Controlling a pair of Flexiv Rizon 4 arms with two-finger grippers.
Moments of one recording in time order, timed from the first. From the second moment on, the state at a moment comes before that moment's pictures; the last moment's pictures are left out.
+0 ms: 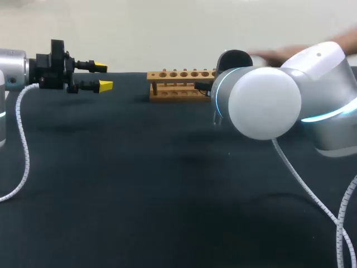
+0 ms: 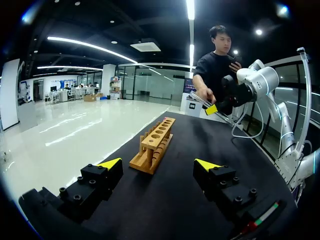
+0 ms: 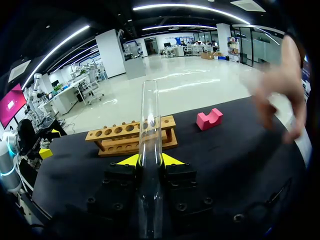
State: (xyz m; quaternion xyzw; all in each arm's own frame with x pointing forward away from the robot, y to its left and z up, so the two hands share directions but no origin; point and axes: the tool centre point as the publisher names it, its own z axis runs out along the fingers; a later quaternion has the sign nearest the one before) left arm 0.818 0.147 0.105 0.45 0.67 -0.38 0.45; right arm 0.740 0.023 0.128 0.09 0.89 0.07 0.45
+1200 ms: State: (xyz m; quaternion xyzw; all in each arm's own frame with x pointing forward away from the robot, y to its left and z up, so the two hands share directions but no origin) left arm 0.818 0.147 0.105 0.45 0.67 -0.38 0.45; right arm 0.783 0.041 0.093 0.01 0.91 0.03 0.42
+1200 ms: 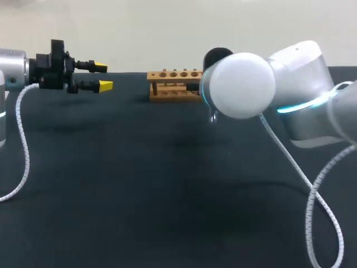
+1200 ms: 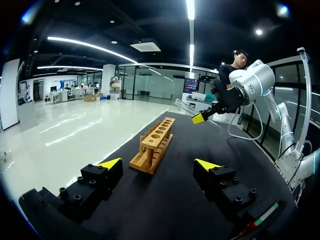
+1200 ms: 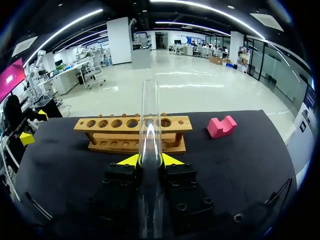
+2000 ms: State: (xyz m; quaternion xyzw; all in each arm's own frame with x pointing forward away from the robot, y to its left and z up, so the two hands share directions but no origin) left arm 0.818 0.147 0.105 0.45 0.67 -0.38 0.45; right arm 0.822 0.055 0.062 -0.02 0.92 0.01 0.40
